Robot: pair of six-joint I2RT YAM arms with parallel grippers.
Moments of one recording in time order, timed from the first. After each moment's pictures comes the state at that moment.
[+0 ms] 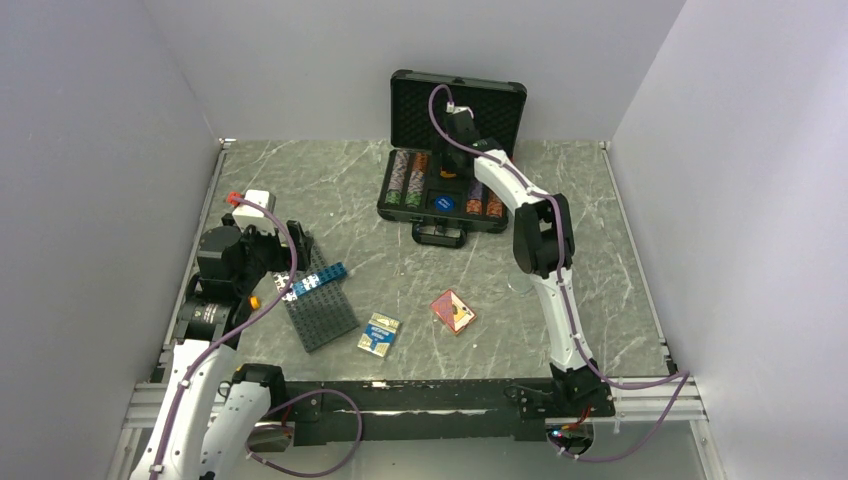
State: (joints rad) left arm -0.10 0.65 0.76 -0.42 0.12 -0.07; right arm 0.39 2.44 2.19 -0.50 0.13 0.27
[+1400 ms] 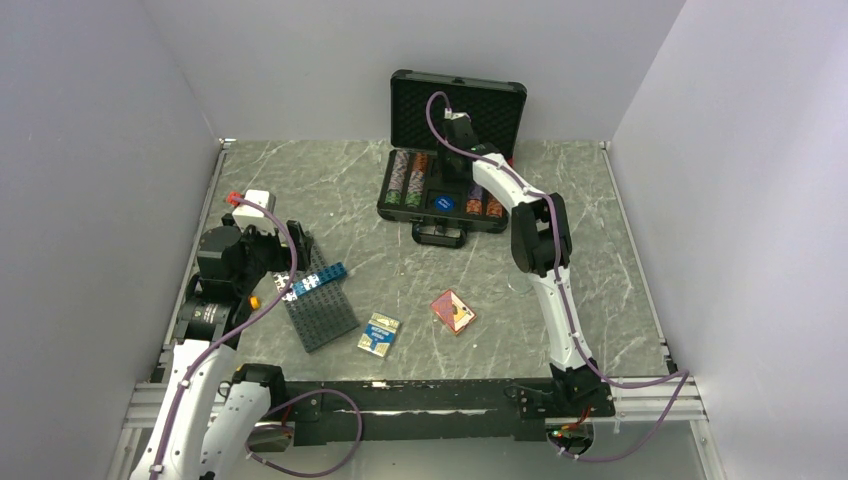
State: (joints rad) left arm -0.10 0.65 0.76 -0.42 0.12 -0.07; right arm 0.39 2.47 2.17 -0.47 0.12 0.24
